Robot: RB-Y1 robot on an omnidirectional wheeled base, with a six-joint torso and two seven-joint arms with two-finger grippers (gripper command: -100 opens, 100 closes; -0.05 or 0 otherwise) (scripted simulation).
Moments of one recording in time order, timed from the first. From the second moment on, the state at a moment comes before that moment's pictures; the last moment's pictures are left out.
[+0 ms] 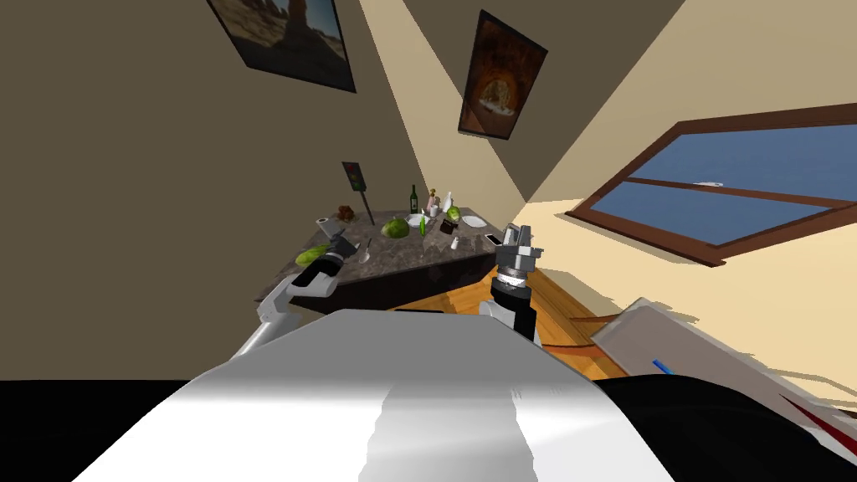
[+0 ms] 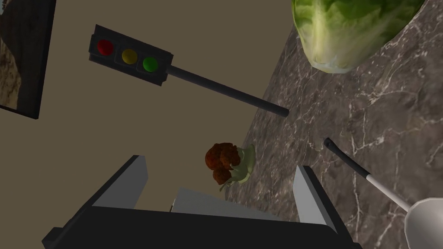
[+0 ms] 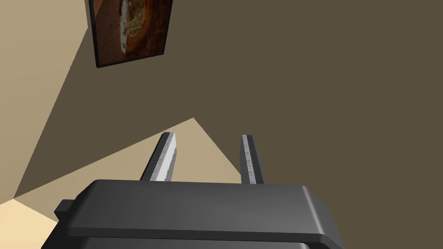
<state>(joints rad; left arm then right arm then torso) 0.27 0.49 0.14 -1.91 0.17 0.16 0.70 0.54 -0.04 0.02 -2.38 -0.10 -0.48 0.02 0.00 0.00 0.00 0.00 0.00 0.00</state>
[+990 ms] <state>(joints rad) 0.16 0.61 0.18 -1.74 0.24 0.46 0.94 0.54 -0.04 0.02 -2.38 -0.10 -0.48 0.02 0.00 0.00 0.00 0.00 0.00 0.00</state>
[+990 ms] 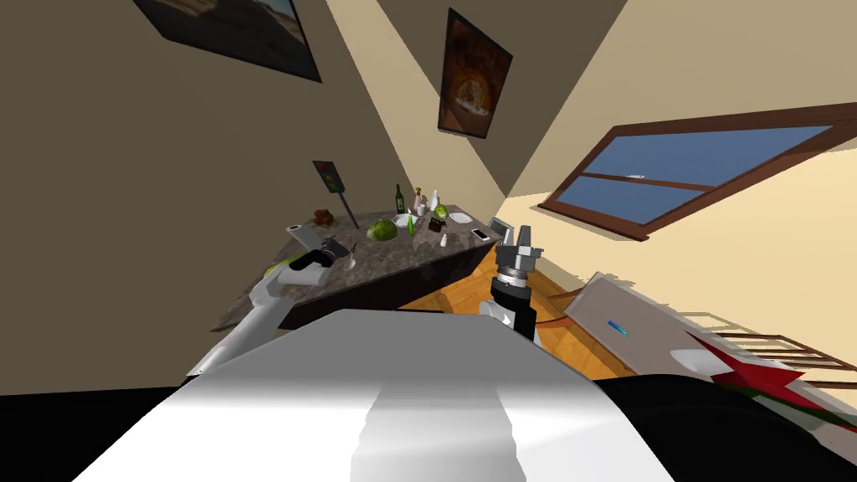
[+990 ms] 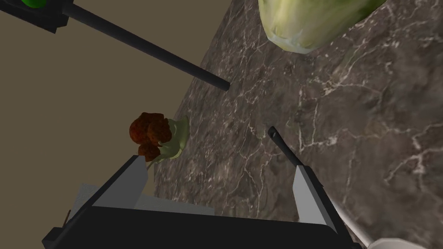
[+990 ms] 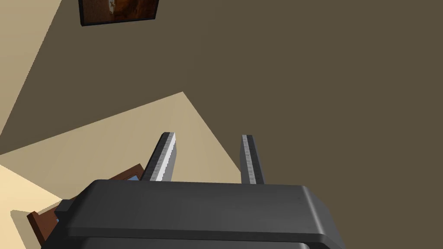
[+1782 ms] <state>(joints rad) 0.08 0.68 0.21 -1.63 0.29 0.68 1.10 0.54 -0.04 0.02 -2.38 -0.10 -0.48 0.02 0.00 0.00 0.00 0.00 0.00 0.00</state>
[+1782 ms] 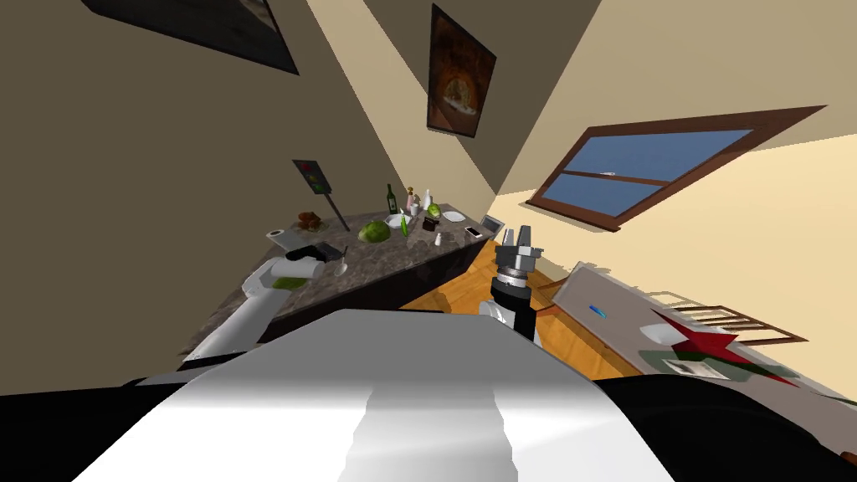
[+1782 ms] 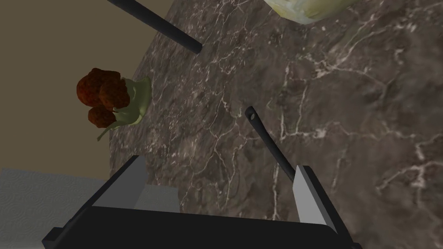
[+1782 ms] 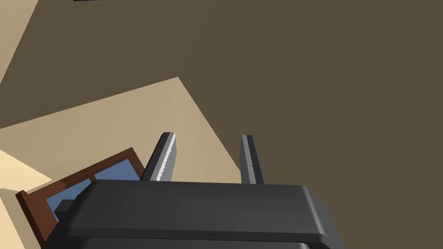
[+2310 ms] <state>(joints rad) 0.03 0.71 0.22 -1.55 0.32 0.83 1.21 0.54 -0.04 0.02 -2.38 -0.10 -0.48 0.02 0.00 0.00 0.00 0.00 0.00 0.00</state>
